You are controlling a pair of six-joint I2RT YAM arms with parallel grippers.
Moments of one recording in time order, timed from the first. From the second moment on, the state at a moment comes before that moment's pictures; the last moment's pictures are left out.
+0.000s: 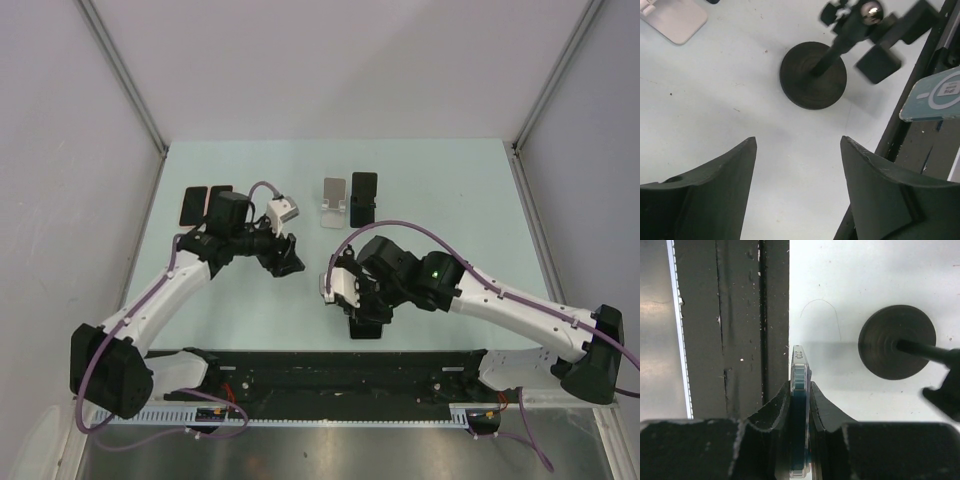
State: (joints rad) left arm -0.39 1.21 0.93 -0.47 0.66 0.24; right arm 1.05 1.22 1.13 -0.86 -0.33 -0.45
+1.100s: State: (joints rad) left arm -0.73 0.61 0.68 -0.18 0.44 0.02; right arm 0.81 1.04 1.13 -0.59 -0.54 -0.21
